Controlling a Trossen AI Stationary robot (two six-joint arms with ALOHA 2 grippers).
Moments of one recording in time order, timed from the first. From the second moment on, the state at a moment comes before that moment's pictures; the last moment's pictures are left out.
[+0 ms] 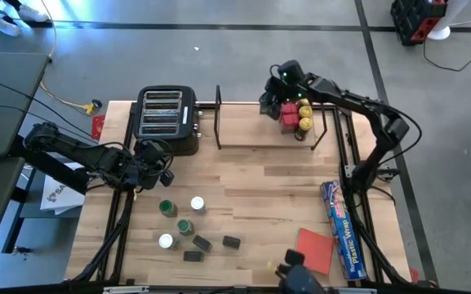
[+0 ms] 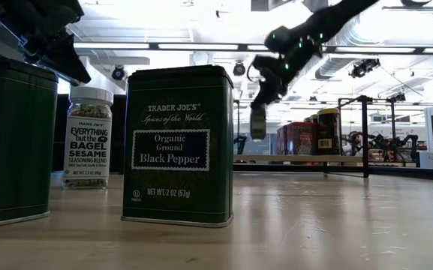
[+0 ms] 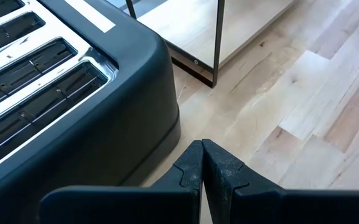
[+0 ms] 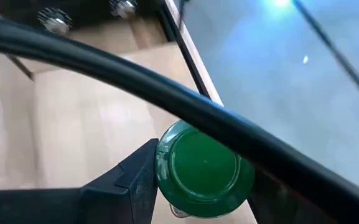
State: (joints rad) left arm -0.35 0.82 0.68 -0.91 -0.84 -0.86; right arm -0.73 1.70 1.36 -0.45 -0.20 -0.37
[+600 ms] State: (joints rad) left arm -0.35 0.82 0.68 -0.91 -0.83 -0.86; right arm -0.83 1.76 1.36 -0.46 -0.22 -0.39
